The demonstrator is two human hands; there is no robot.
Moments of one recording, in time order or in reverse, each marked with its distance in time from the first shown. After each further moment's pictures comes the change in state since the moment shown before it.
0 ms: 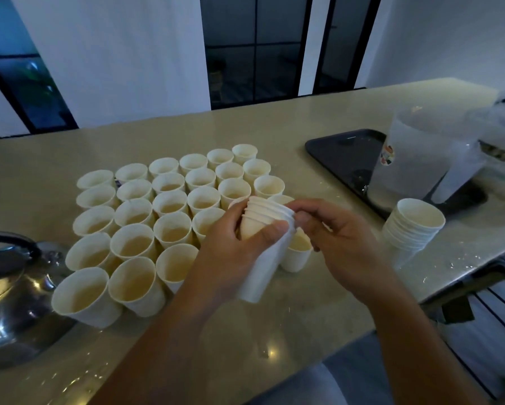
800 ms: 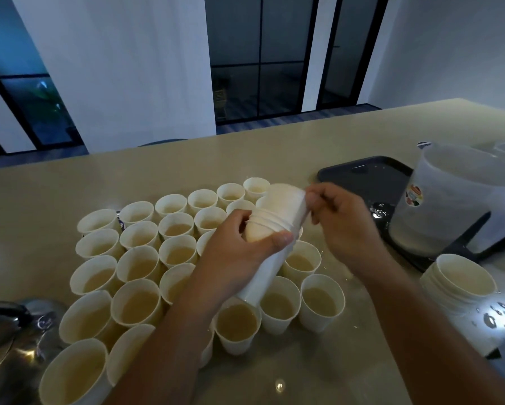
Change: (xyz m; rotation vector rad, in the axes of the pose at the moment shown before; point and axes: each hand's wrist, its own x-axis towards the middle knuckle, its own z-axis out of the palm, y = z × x) left_hand 0.093 0.020 -0.031 0.175 0.002 -0.114; right_hand 0.126 0.003 0.006 -0.111 0.162 0.079
